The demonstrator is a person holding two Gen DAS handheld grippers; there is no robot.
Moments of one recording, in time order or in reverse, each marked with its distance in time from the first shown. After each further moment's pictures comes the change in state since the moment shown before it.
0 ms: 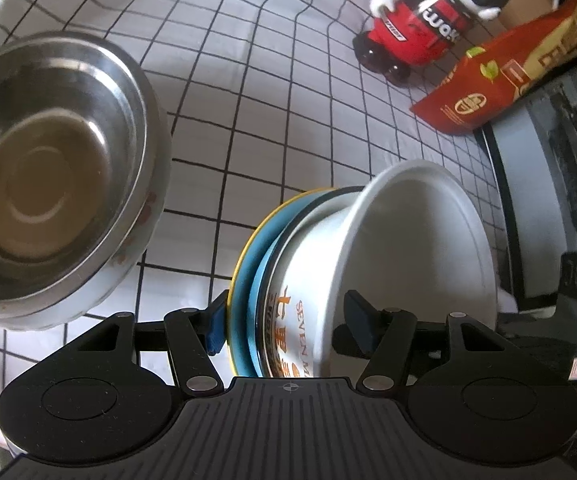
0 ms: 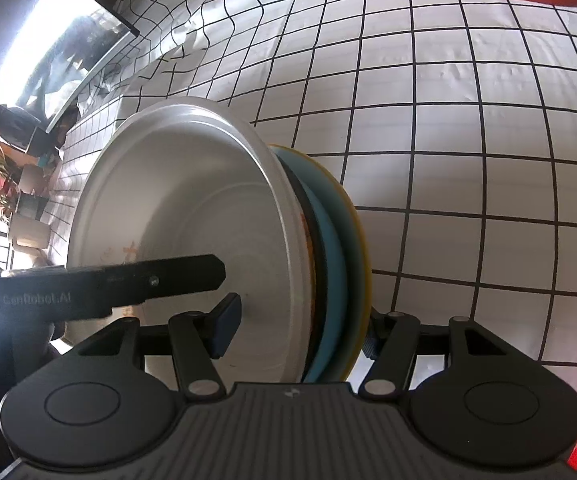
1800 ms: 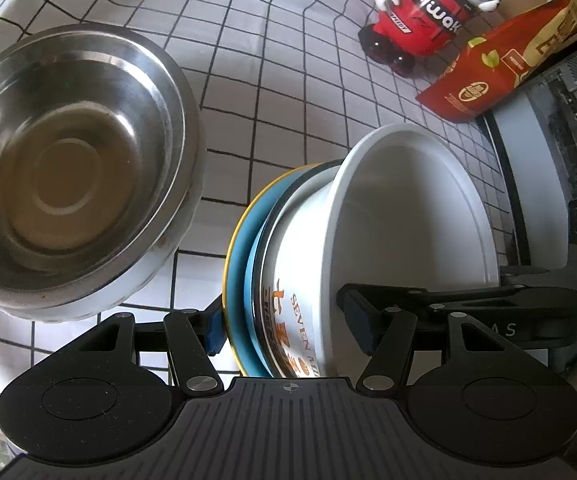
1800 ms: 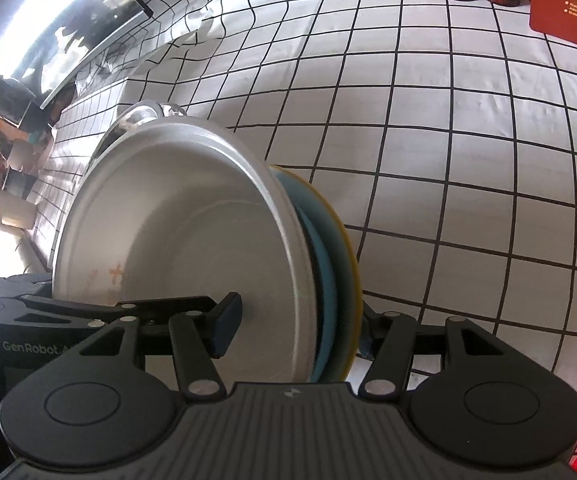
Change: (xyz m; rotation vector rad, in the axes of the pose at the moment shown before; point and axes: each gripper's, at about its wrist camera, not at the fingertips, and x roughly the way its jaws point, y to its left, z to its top) left arm -0.011 0.016 -0.005 0.062 0.016 0.015; right arm 0.010 0.030 0.012 -0.071 0.012 -0.060
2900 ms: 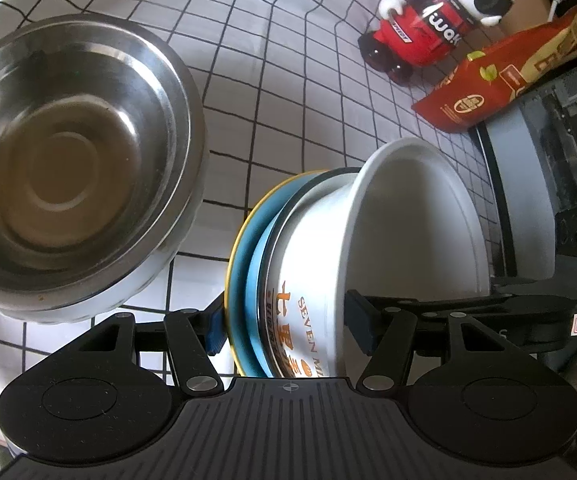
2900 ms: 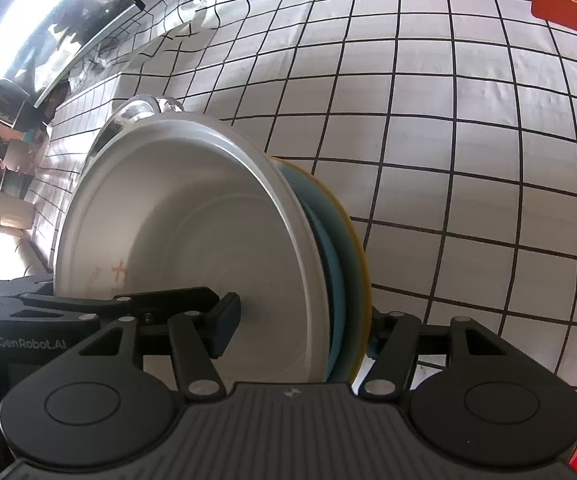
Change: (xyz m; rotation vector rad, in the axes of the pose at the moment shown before) left arm -0.001 0.009 0.002 -0.040 -0.003 -0.048; right arm 0.006 0.002 0.005 0.033 0.043 -0.004
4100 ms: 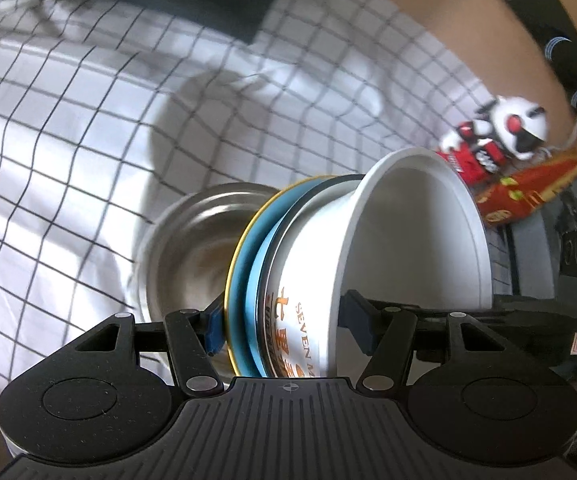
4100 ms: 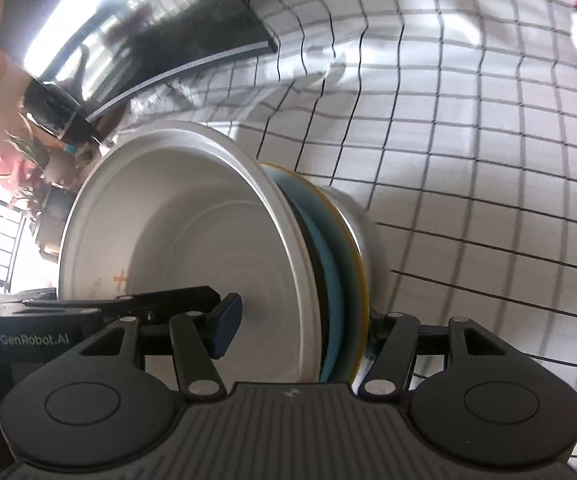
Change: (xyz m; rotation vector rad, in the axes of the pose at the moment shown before) left arm -0.117 0.086 0.075 -0.080 -0.118 0.084; right arm 0.017 0.144 0.079 -0.082 -0.065 0.068
